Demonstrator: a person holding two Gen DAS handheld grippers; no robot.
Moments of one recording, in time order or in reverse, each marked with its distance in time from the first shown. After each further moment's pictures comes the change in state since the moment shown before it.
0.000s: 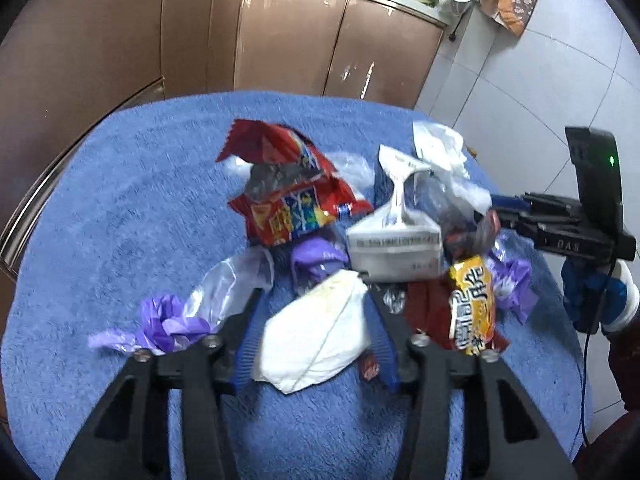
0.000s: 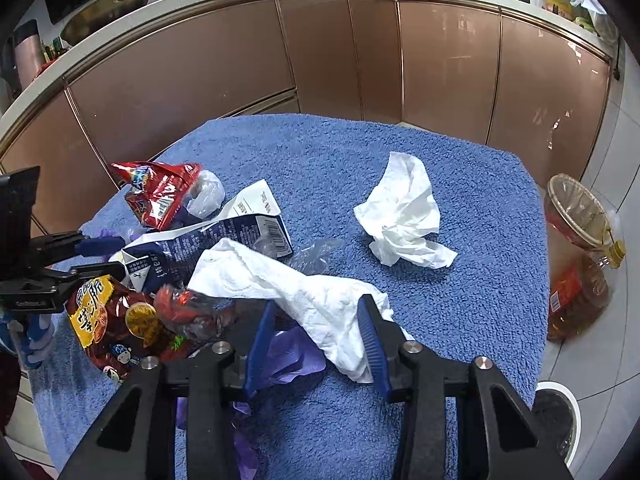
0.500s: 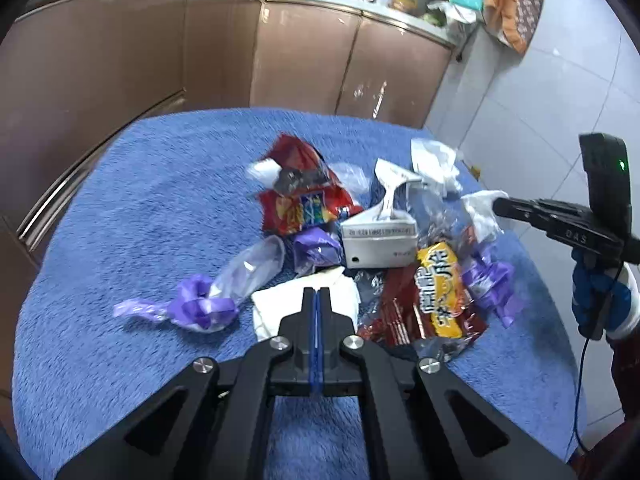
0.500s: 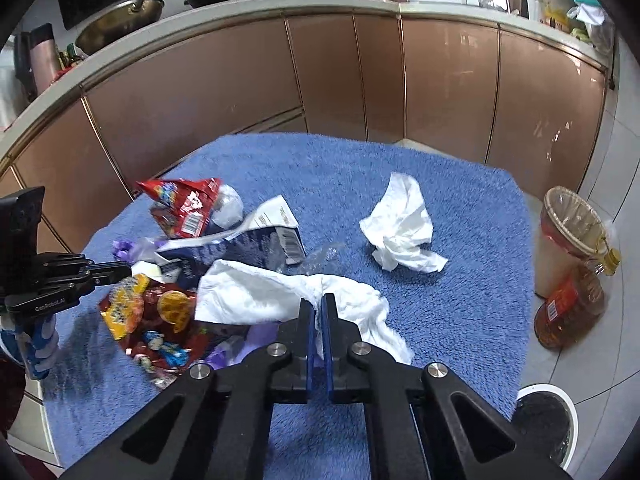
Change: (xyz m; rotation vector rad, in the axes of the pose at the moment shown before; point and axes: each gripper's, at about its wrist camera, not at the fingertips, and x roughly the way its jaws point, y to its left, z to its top) left arm -0.045 -0.005 -0.019 -0.048 -0.087 0.046; right arm -0.037 0.006 -0.006 -0.011 -0.078 0.008
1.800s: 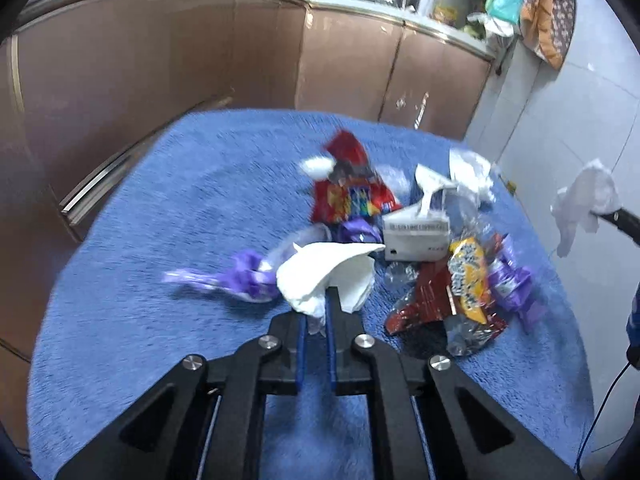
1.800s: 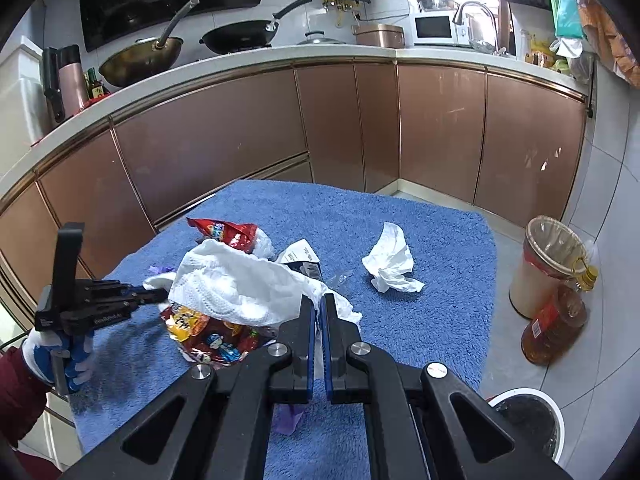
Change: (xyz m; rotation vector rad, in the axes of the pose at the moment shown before) left arm -0.025 0.007 -0.012 -0.076 -0.028 0.152; right arm -0.082 0.028 -0.002 -0.009 -0.135 -0.014
